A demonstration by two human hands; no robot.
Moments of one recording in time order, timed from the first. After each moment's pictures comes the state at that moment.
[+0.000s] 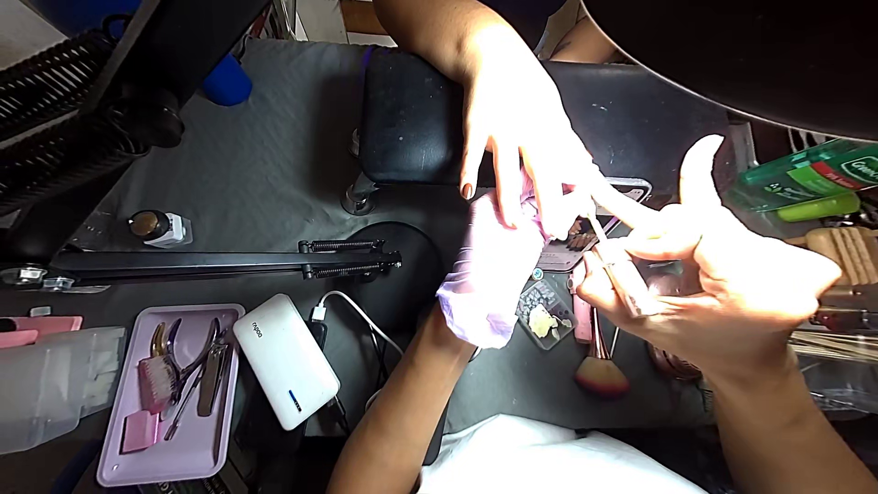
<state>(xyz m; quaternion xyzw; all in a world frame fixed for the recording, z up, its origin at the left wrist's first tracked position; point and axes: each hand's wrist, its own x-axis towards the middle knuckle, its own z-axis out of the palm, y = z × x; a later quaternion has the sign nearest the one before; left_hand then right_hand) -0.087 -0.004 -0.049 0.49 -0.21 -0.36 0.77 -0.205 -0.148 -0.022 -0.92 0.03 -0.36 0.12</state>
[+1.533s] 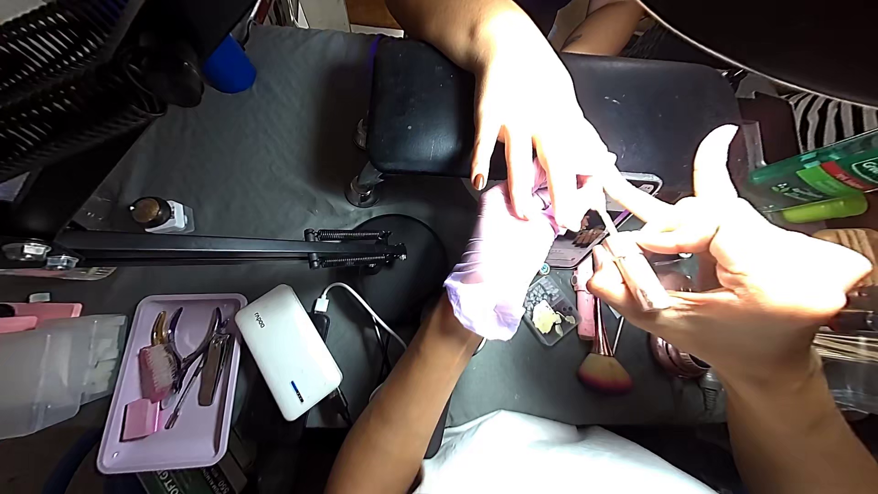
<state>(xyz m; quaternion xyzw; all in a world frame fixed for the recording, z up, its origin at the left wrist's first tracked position) -0.081 -0.021 -0.051 0.50 -0.23 -0.34 0.76 -0.206 -0.147 -0.016 -0.93 0.03 -0.34 0.11</state>
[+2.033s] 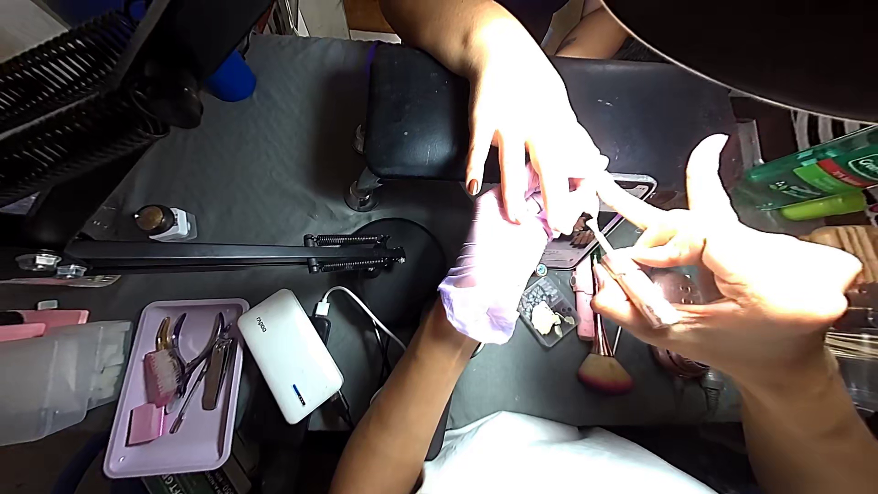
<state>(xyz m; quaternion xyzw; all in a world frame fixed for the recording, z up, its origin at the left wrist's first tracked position) -0.085 -0.006 -0.050 0.45 -0.21 -0.37 0.78 -0.213 -0.152 -0.015 -0.94 0.00 -0.32 0.15</state>
